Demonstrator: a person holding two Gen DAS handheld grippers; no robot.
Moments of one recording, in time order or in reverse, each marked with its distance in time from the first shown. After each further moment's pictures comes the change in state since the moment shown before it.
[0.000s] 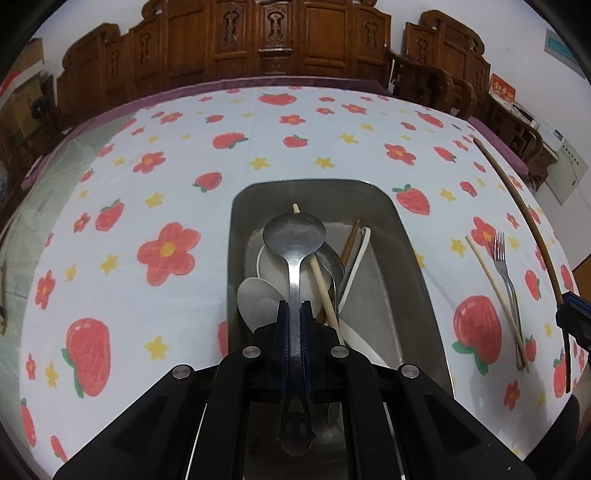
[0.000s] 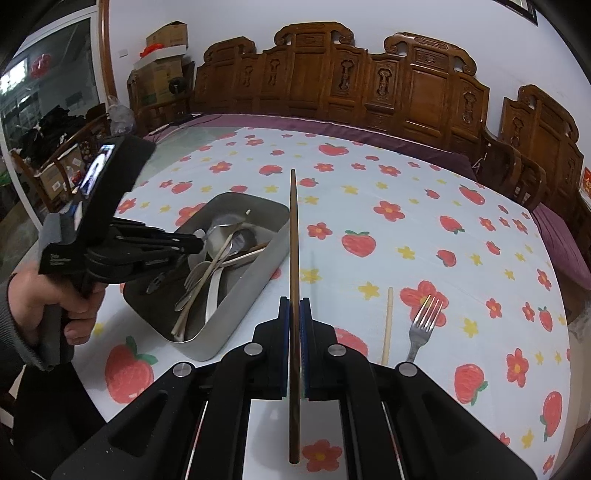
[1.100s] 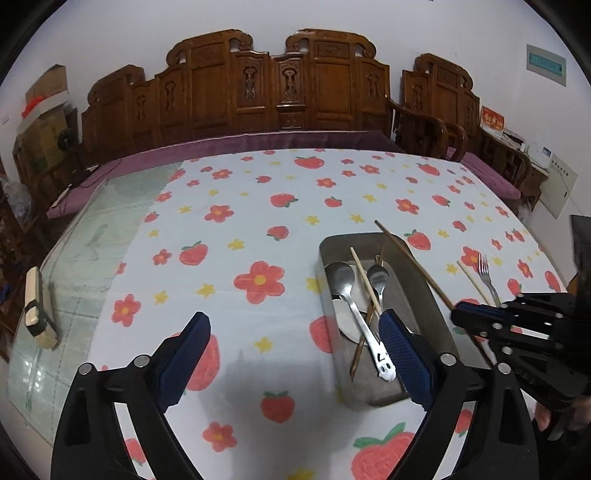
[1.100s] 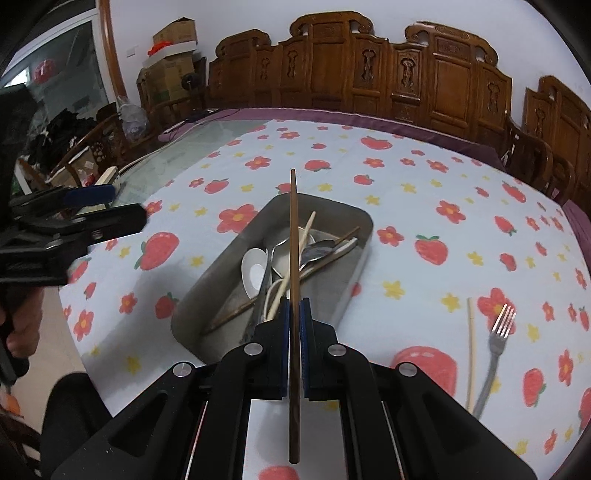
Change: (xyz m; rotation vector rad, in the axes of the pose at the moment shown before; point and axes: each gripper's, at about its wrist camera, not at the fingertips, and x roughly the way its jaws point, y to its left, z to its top) left arm -0.118 0.064 -0.022 0.031 -0.215 0.048; right arm 0.046 0.070 0.024 0.043 0.032 0.077
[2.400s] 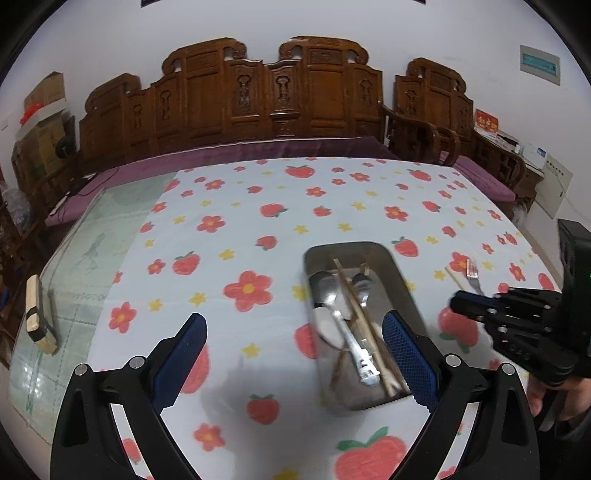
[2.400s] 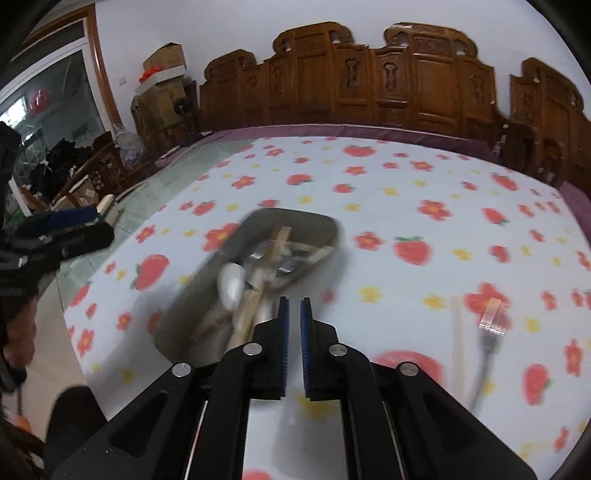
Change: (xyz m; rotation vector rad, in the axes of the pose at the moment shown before) left arm -0.009 -0.025 0.005 0.017 -0.027 -0.014; right arm -0.019 -0.050 -0.013 0.060 -0.072 0.015
